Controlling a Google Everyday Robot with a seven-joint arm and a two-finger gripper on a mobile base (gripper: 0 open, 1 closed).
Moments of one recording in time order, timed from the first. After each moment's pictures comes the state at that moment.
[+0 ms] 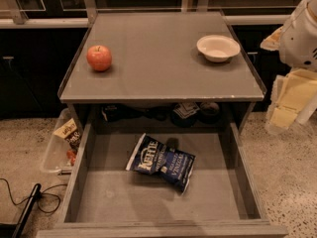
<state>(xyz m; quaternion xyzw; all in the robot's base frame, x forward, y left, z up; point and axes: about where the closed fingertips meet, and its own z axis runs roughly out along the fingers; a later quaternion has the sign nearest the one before) 0.438 -0.217 0.976 -0.60 0.78 -0.03 0.16</state>
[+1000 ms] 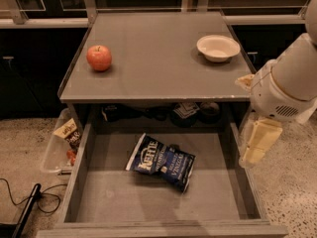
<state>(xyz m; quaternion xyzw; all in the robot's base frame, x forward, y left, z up) 0.434 -0.191 0.889 -0.63 0.76 -0.01 0.18</state>
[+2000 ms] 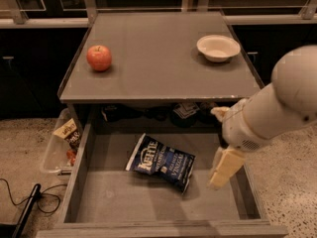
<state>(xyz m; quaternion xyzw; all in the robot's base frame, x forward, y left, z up) 0.428 -0.148 0.813 -0.61 0.76 0.07 0.22</state>
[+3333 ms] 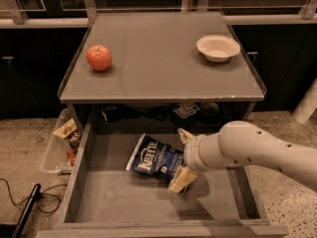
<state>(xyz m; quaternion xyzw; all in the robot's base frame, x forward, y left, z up) 0.493 -0.072 0.660 -0.60 0.72 0.10 0.33</state>
